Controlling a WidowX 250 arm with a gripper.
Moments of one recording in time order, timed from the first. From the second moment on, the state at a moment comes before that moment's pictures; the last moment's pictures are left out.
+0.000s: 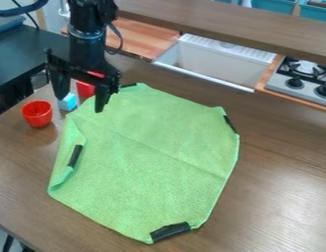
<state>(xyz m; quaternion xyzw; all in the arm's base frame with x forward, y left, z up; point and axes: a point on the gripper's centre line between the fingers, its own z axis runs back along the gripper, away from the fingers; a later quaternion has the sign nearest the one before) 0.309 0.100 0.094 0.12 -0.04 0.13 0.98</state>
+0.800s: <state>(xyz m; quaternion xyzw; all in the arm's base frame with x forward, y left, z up) 0.344 0.125 0.079 0.07 -0.08 0.02 0.99</state>
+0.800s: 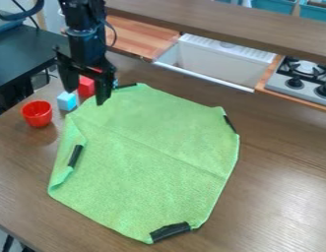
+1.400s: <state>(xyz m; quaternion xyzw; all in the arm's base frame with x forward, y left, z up) 0.373 0.174 0.076 0.05 -0.11 -0.01 0.99</state>
